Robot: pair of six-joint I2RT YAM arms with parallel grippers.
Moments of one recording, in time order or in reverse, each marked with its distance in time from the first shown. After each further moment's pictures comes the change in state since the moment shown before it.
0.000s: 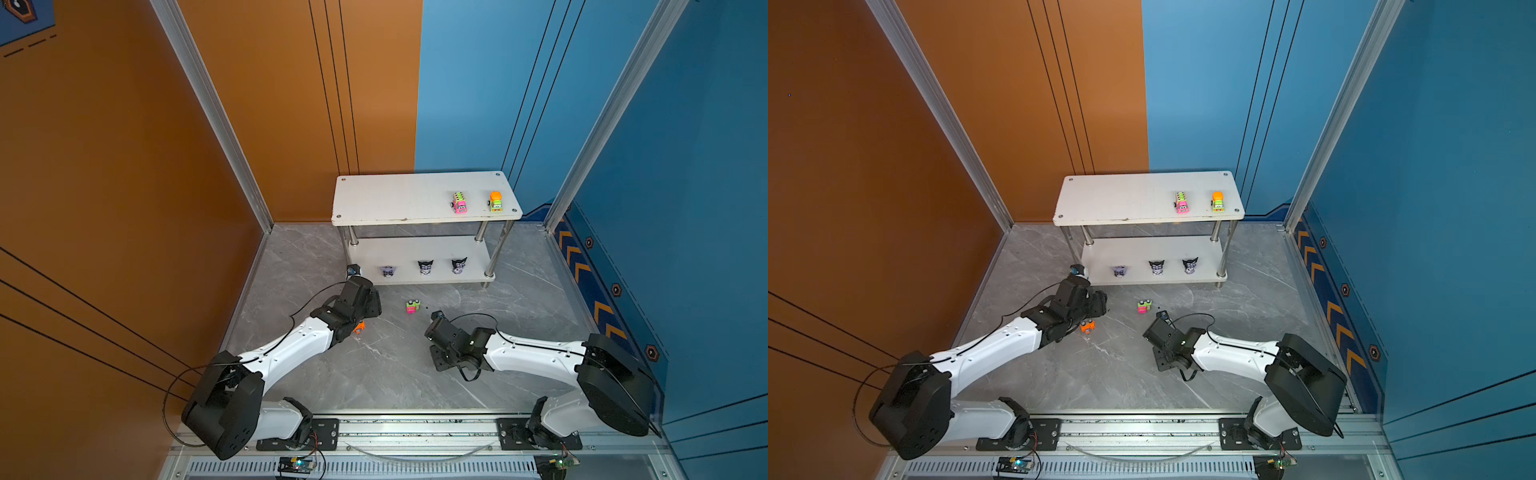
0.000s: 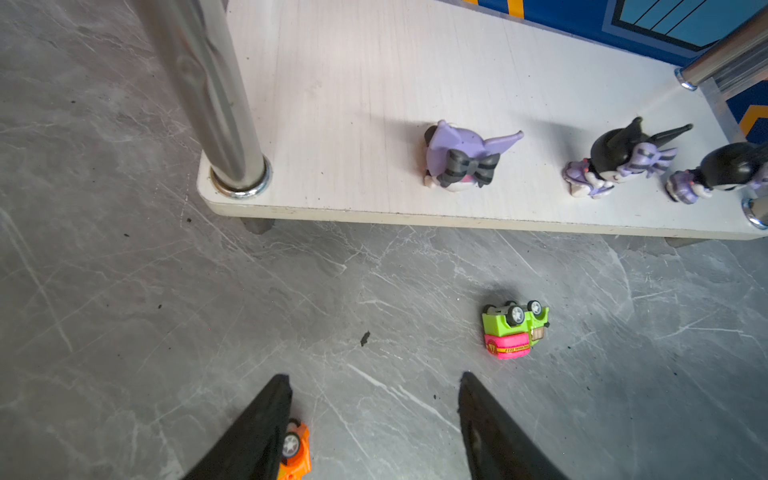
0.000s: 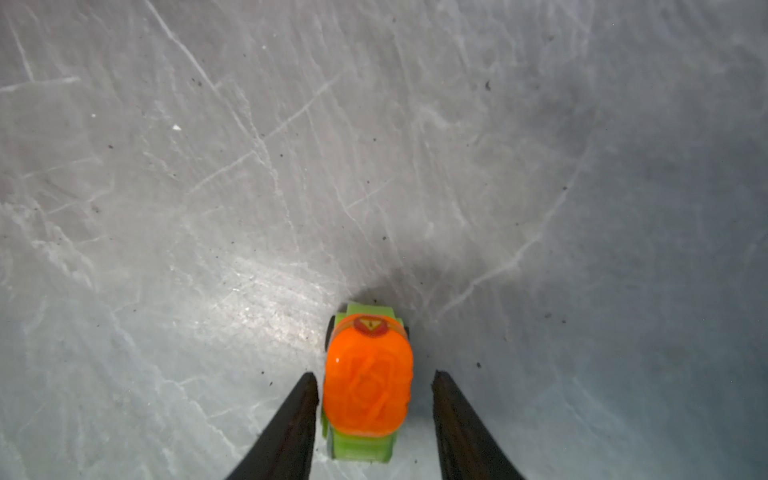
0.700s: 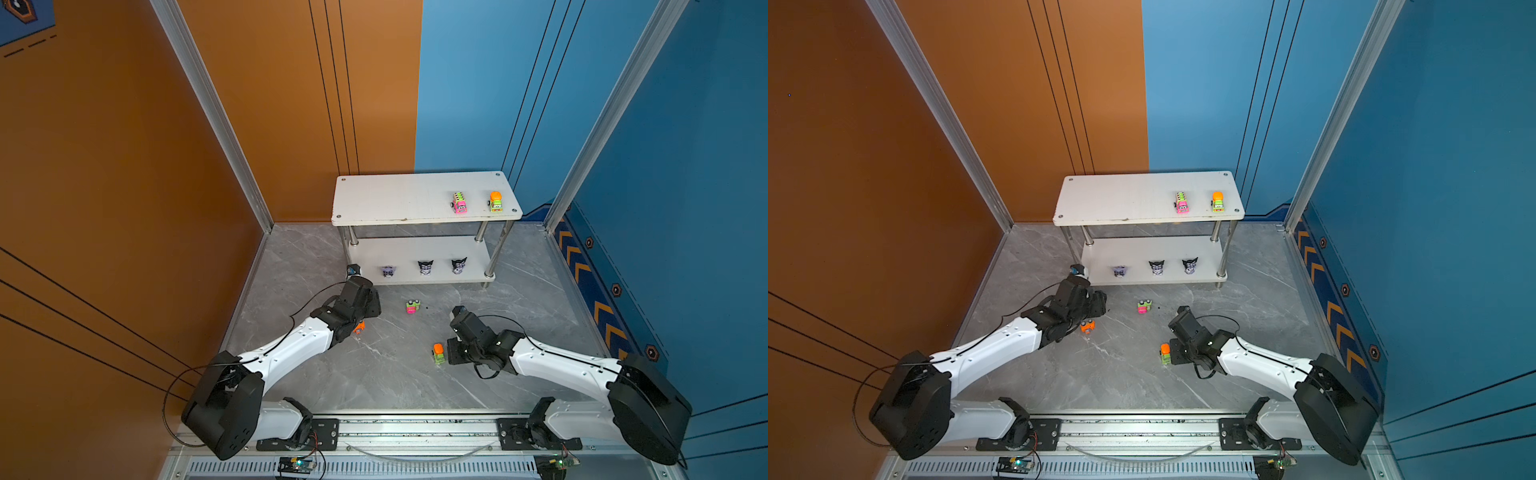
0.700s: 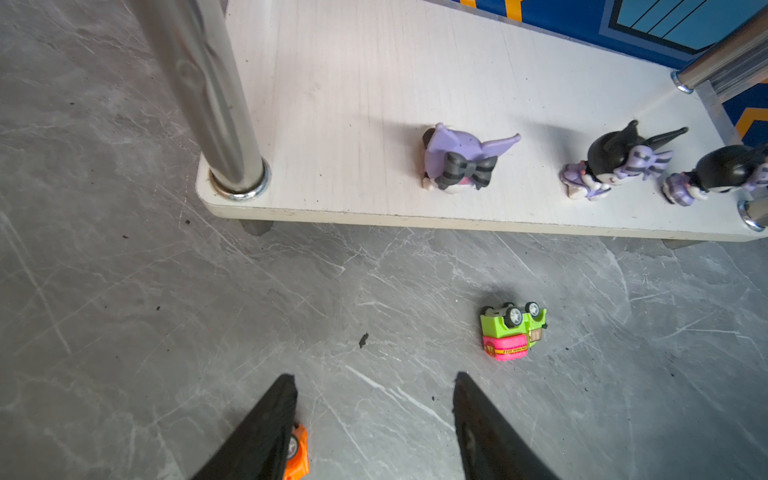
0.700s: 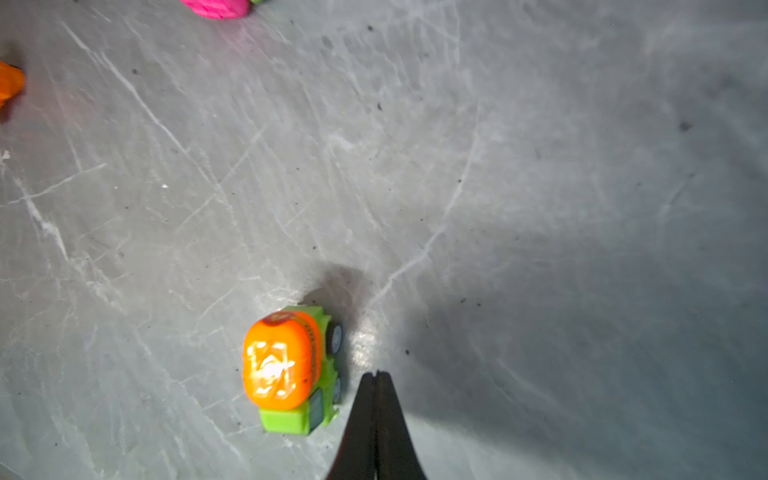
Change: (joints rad) left arm -0.009 0.002 -0.001 0.006 0.000 -0.001; right arm -0.128 -0.218 -0.139 0.058 -0.080 0.018
